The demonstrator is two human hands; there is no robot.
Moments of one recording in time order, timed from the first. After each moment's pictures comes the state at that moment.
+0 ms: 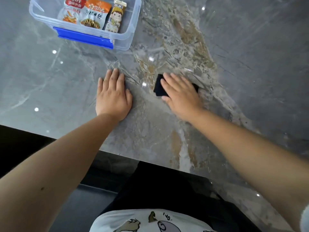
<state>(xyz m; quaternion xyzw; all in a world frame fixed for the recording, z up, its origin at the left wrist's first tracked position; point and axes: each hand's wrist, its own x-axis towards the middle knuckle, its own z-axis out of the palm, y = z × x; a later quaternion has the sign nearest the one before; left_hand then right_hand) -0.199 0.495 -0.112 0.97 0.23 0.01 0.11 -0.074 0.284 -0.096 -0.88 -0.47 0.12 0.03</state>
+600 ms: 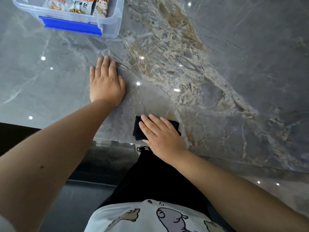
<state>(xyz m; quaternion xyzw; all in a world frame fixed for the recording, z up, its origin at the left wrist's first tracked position) -0.201 0.495 -0.112 0.97 0.22 0.00 0.11 -0.257 0.244 -0.105 -0.87 -0.49 0.04 0.06</state>
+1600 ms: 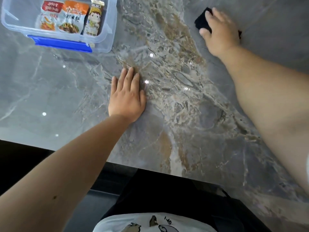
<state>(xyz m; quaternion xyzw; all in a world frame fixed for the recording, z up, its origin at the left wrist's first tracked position) -0.153 0.431 -0.113 0.98 0.16 -0.01 0.10 0.139 0.235 -0.098 -0.96 -0.26 0.07 0.11</state>
